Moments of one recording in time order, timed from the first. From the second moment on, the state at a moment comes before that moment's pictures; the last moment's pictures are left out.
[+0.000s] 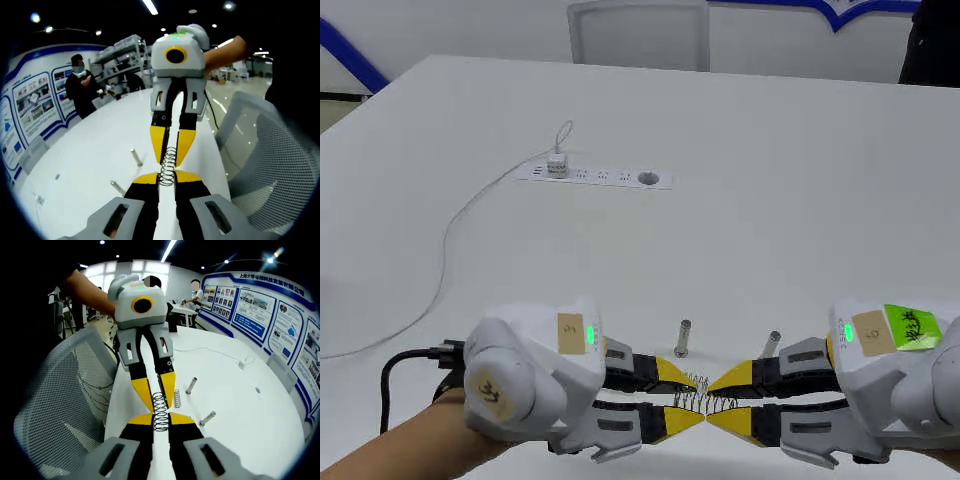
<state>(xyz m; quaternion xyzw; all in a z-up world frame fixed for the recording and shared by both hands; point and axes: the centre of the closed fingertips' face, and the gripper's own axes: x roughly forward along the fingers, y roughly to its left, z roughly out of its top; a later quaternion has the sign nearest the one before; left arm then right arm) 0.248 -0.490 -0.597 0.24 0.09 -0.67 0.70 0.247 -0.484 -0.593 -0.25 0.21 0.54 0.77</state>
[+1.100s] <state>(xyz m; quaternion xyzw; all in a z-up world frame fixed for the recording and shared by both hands) 0.248 -0.488 -0.572 0.18 0.07 -0.69 0.70 0.252 -0.488 -0.581 -0.25 0.20 0.54 0.78</state>
